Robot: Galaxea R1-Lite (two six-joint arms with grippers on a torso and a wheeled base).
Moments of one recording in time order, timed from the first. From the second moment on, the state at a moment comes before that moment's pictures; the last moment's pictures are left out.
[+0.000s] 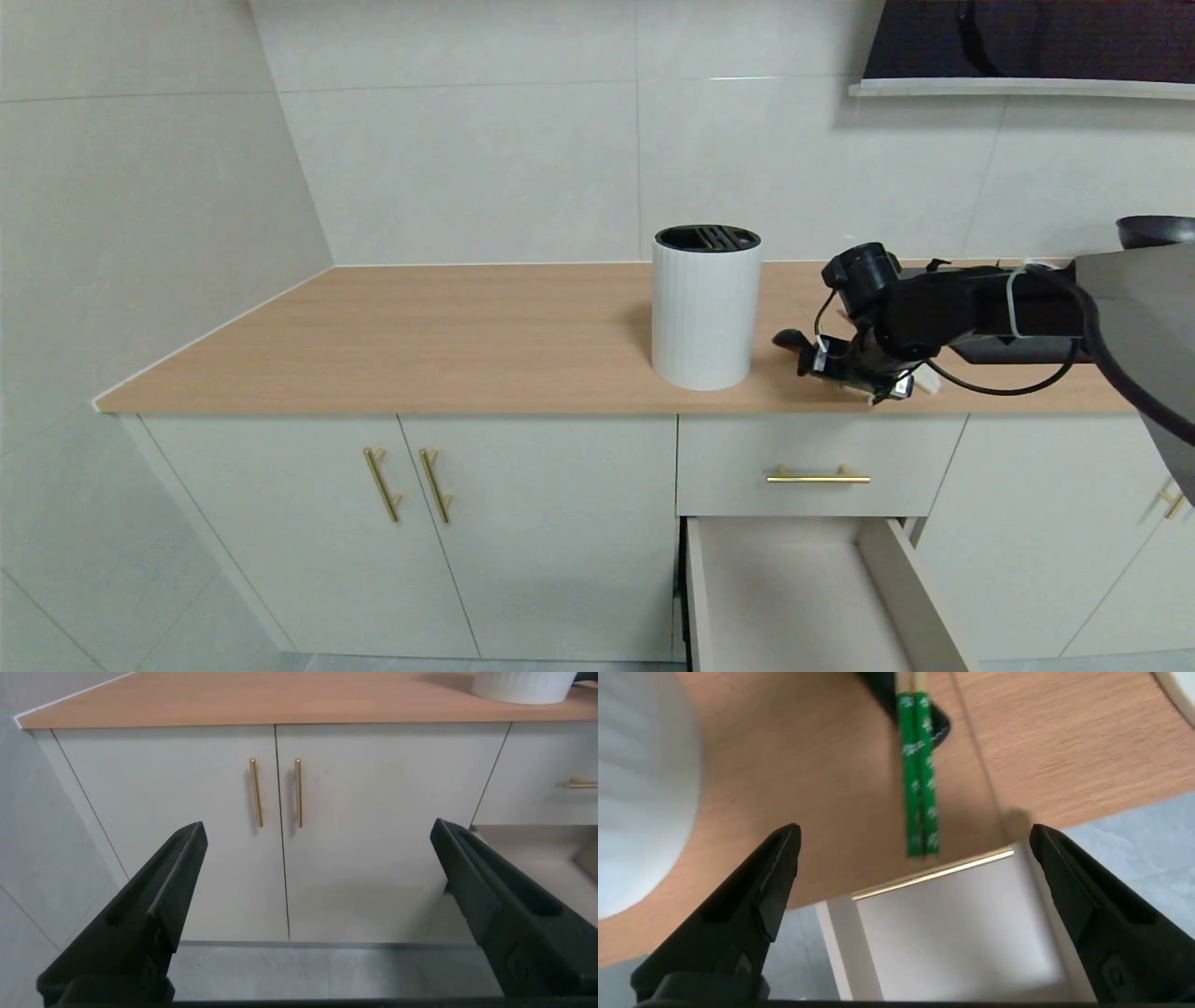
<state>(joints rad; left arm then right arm) 0.00 0.00 0.00 0.00 0.00 0.00 0.28 2.28 -1.86 0.40 -0.32 0.55</state>
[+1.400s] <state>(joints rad) 0.00 0.00 0.00 0.00 0.00 0.00 0.27 2.10 -1.71 0.42 -0.29 0.54</state>
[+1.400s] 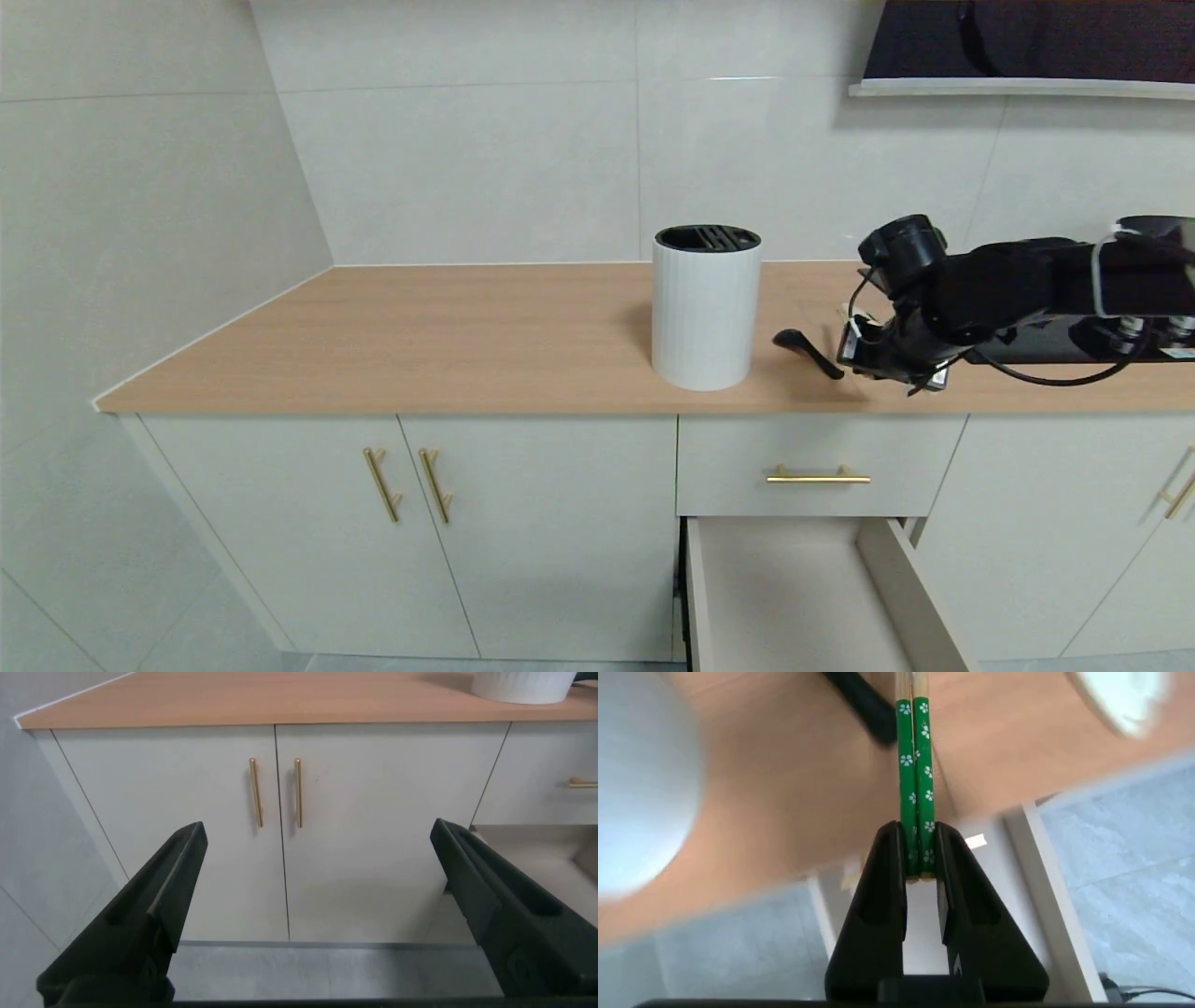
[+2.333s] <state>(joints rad) 0.00 0.00 0.00 0.00 0.00 0.00 0.30 1.38 -1.07 0.57 0.10 0.20</state>
